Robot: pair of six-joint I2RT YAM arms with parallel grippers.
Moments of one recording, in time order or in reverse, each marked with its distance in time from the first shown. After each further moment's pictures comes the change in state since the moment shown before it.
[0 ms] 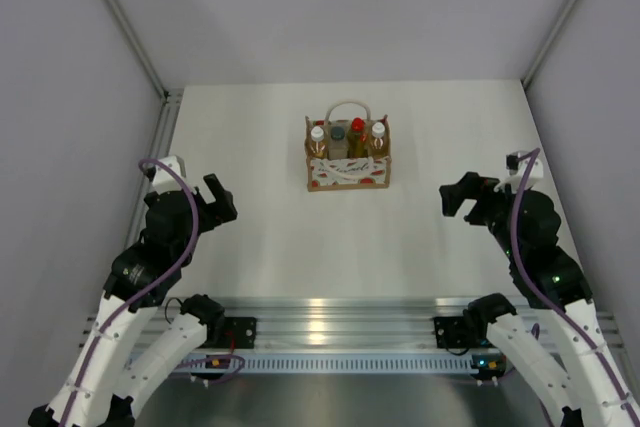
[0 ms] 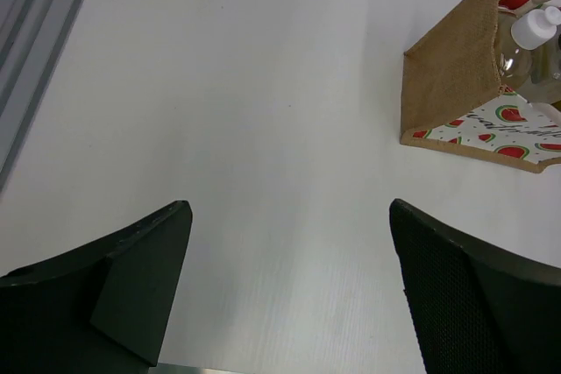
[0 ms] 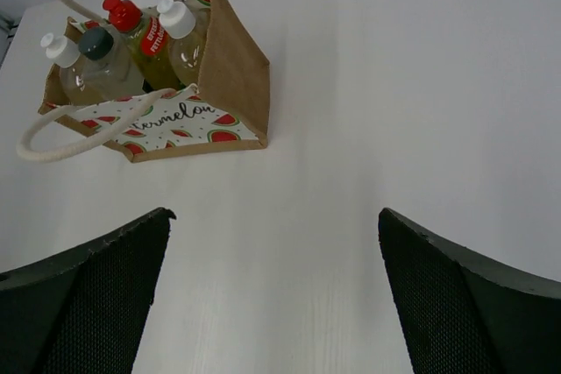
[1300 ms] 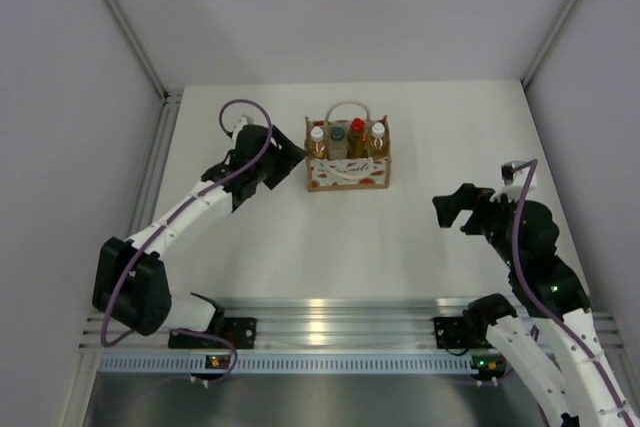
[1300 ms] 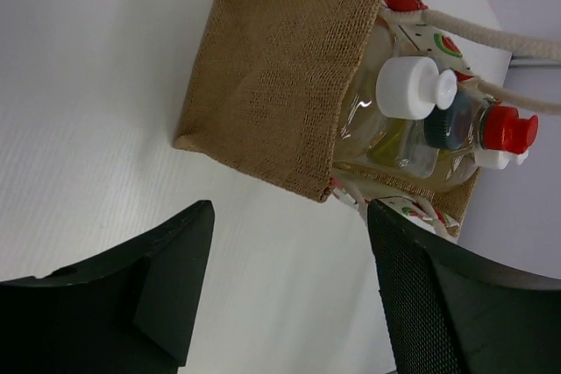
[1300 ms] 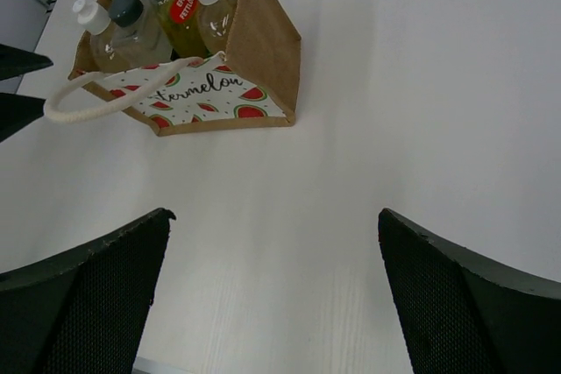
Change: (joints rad) left arm -0.010 0.782 0.089 0.540 0.376 -0.578; right arm 0.000 -0.070 -0.066 -0.003 -0.089 0.026
